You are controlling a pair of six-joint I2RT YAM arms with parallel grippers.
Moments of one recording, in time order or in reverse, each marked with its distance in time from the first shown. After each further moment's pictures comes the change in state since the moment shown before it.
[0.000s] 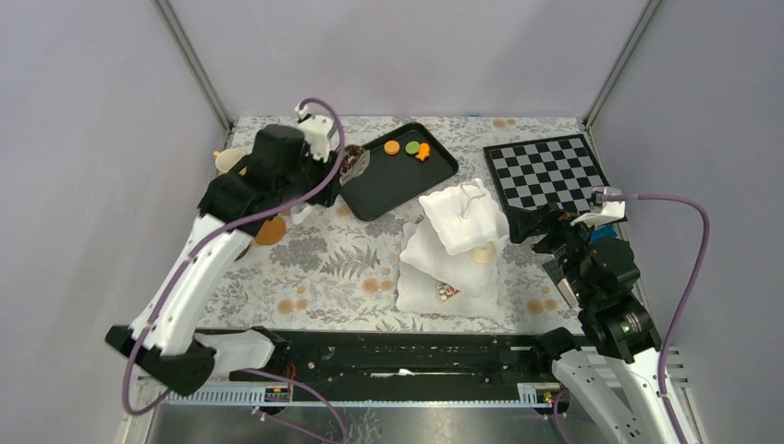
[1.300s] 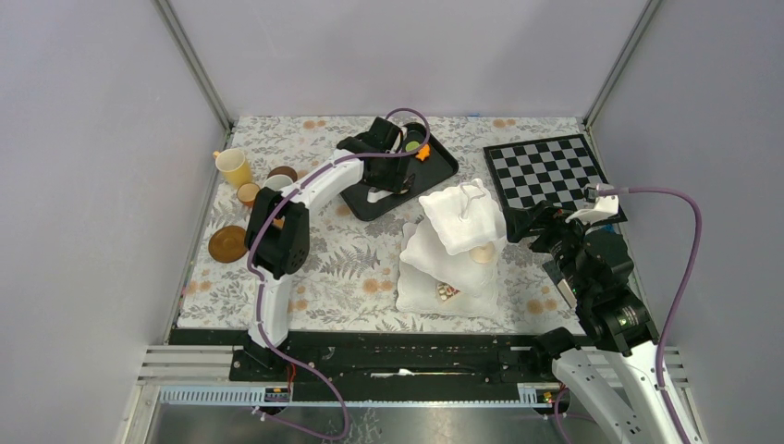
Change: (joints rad) left arm -0.016 0.819 0.235 0.233 0.030 -0.109; right arm 0.000 0.040 0.007 -0.024 -0.002 -0.006
